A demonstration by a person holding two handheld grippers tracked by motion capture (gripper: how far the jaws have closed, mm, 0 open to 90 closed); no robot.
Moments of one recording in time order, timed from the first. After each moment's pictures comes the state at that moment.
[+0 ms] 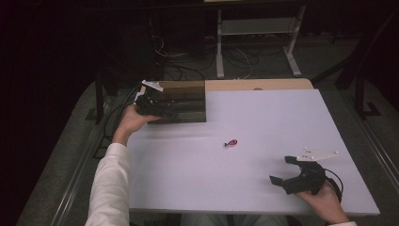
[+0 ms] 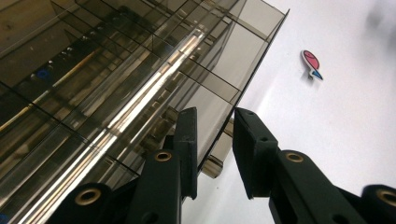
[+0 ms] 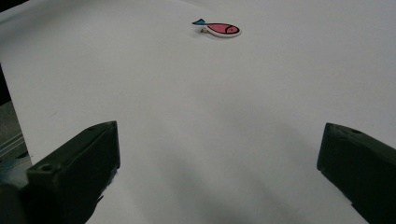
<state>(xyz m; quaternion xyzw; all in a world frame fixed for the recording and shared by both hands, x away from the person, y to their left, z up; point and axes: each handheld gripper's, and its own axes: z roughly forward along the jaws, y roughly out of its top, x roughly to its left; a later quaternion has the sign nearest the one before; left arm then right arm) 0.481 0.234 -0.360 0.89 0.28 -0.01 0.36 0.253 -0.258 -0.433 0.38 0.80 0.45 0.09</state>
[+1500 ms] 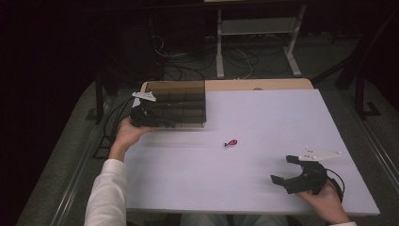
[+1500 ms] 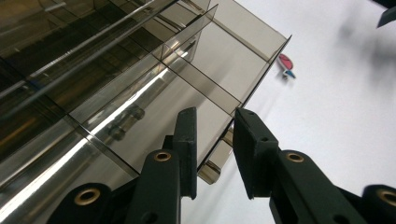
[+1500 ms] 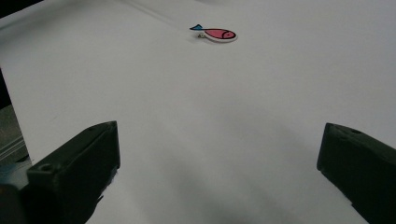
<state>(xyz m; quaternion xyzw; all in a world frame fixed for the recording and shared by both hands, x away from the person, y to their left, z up) 0.440 0.249 -0.371 0.86 0.30 0.00 0.42 0.251 -0.260 -0.431 0.39 0.80 0.45 0.10</state>
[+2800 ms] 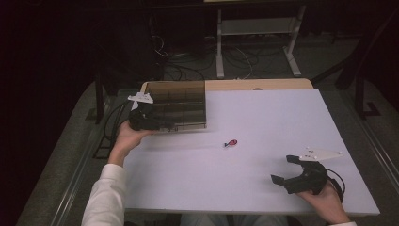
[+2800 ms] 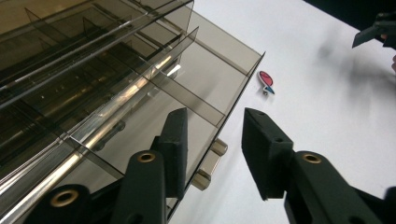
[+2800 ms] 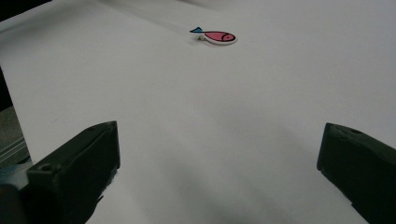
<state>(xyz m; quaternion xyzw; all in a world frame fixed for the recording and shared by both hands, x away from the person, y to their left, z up) 0.421 0.247 -0.363 0.84 0.30 0.01 0.45 0.250 -0.261 -0.429 0.39 0.80 0.46 0.10</state>
